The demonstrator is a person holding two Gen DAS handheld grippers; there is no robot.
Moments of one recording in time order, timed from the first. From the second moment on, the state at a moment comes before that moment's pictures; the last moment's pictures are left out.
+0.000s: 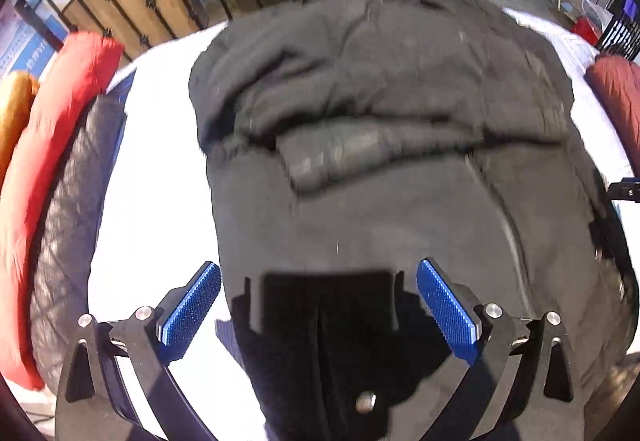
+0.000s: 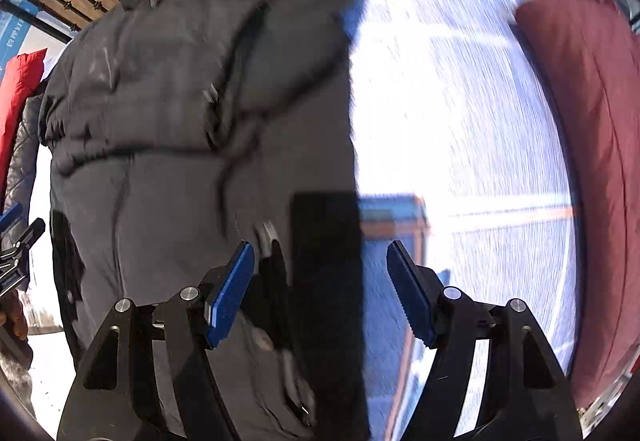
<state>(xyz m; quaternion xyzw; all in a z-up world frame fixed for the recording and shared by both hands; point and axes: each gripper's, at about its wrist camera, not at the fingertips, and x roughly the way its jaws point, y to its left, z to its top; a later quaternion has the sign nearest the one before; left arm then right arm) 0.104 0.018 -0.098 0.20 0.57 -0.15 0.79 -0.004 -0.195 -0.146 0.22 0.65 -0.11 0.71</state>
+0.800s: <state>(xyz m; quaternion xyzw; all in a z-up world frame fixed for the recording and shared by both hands) -0.027 0.141 -0.140 -0.03 0.69 -0.15 0.70 -0.133 -0.165 -0.184 0.33 0.69 0.03 0.64</state>
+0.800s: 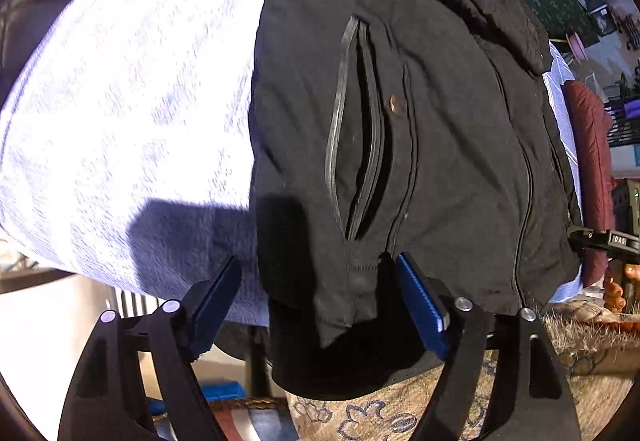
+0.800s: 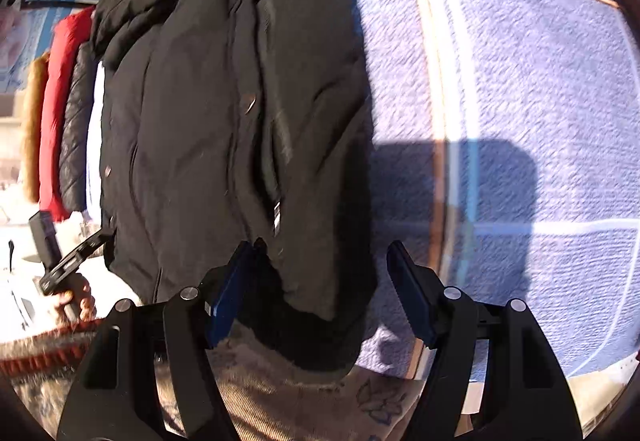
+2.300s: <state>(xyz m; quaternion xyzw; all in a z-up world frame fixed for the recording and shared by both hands) 0.185 0.036 0.002 0.01 0.51 -0.21 0.84 0.071 -0.229 -0.040 0.43 0.50 0.07 0.75</state>
